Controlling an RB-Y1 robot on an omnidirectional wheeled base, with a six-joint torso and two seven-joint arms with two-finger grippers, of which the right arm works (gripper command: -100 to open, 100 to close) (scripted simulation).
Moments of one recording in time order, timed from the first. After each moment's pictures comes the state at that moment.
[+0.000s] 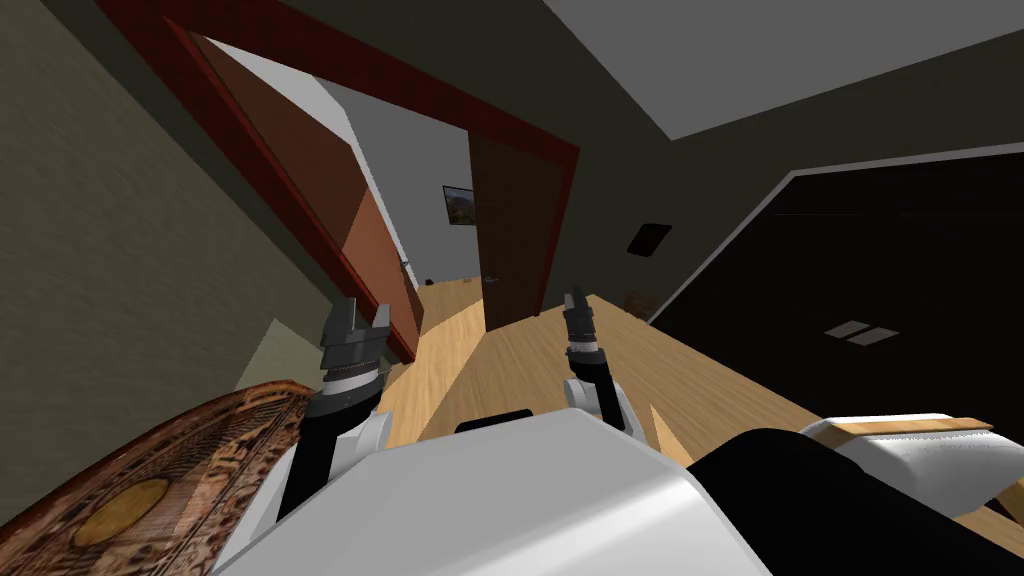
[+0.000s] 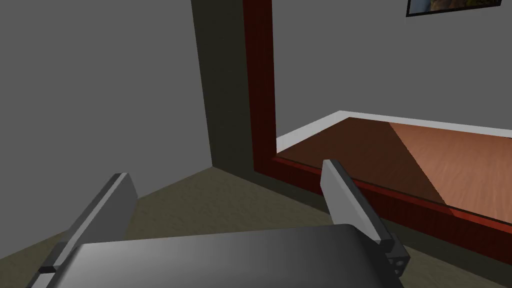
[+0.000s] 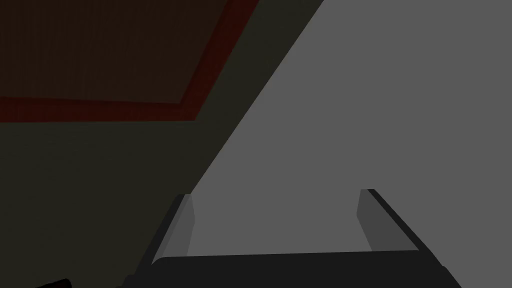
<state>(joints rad) 0.50 -0.03 0.04 -2.34 0.09 -0.42 0.17</state>
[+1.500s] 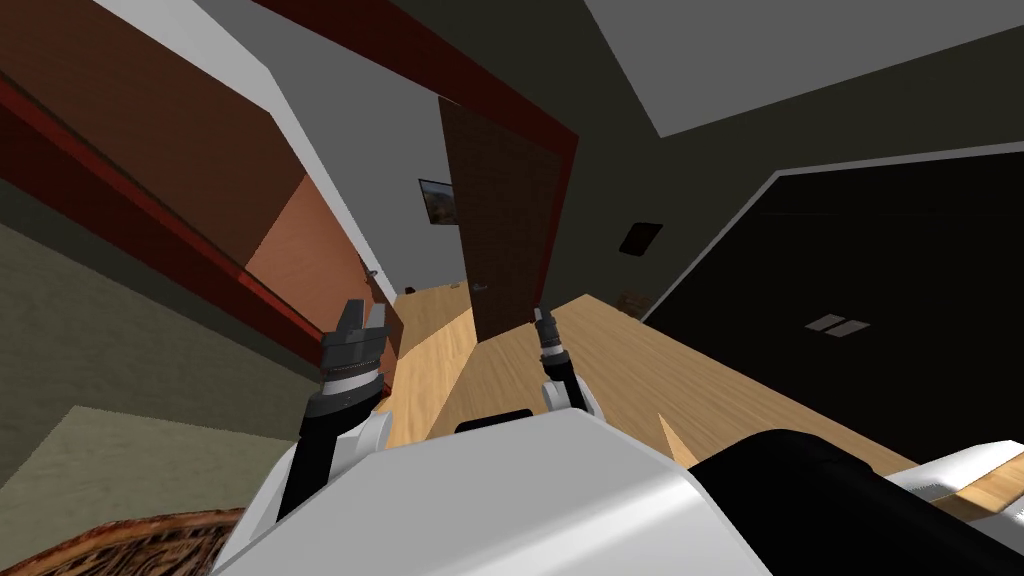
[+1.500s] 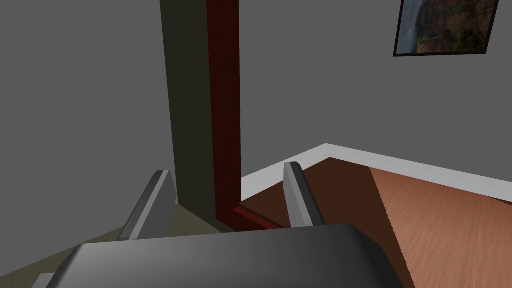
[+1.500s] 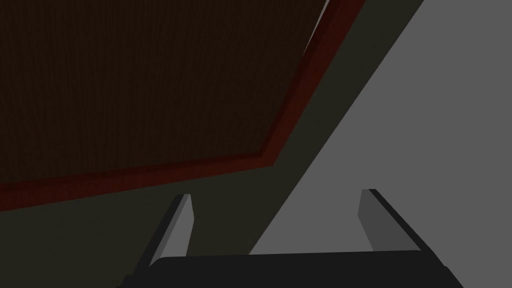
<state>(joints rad) 0.39 -0.07 0.19 -2.03 0.07 -0.49 0.12</state>
